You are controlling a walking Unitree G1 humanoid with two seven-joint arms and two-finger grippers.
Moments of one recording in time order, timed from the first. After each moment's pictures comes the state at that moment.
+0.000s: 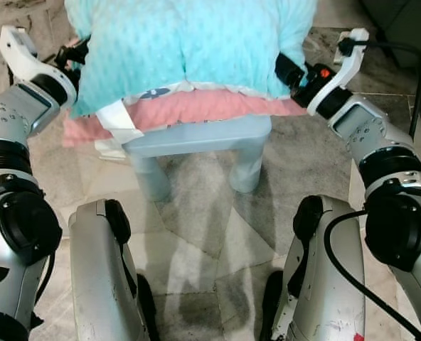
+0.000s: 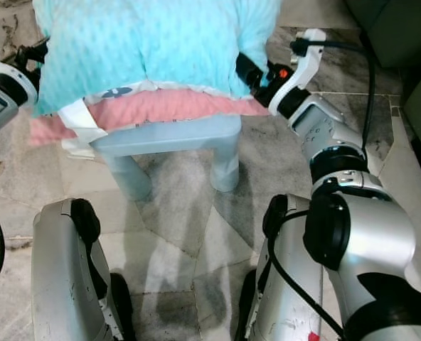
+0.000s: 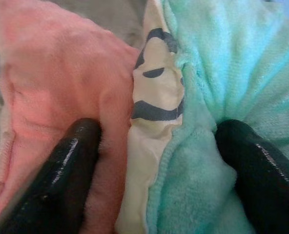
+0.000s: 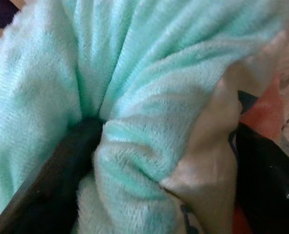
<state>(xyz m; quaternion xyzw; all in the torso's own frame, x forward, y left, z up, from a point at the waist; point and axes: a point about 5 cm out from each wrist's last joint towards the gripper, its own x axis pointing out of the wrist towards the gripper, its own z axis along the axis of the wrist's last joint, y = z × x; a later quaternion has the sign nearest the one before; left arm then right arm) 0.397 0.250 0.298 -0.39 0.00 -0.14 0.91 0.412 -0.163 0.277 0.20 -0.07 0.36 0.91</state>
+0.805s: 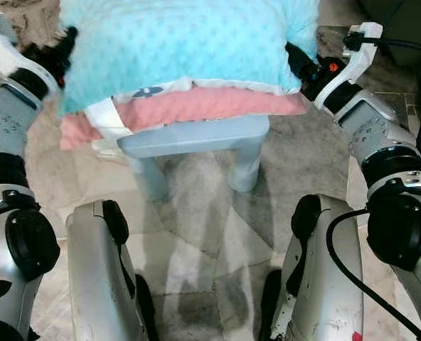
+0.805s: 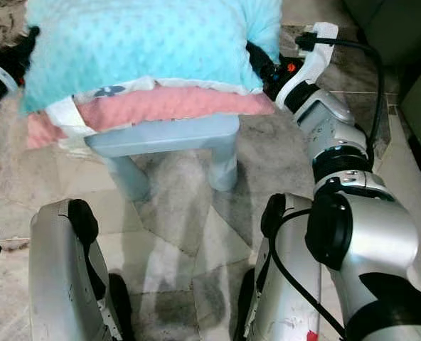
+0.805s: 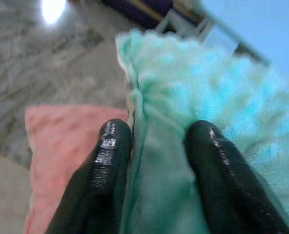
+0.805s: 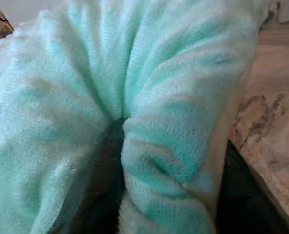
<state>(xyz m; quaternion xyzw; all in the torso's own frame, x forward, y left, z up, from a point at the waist) 0.387 0.273 0.310 -0.27 -0.12 -0.10 0.95 0.413 -0.175 0.287 0.16 -0.12 0.31 0.93</state>
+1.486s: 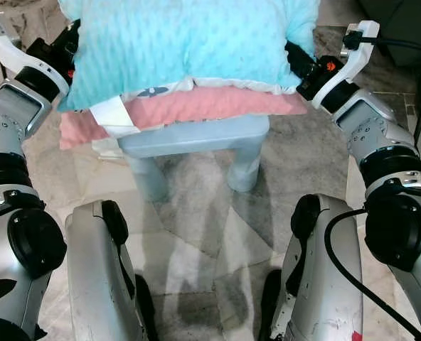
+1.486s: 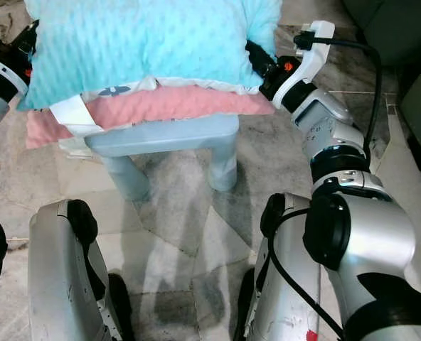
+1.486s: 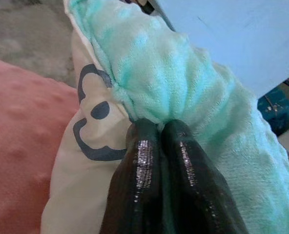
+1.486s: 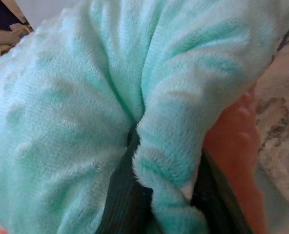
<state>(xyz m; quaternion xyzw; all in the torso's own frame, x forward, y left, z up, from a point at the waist) 0.384 0.251 0.310 -0.39 -0.10 -0.23 0.88 0.412 -0.168 0.288 0.17 -0.12 0.34 0.92</state>
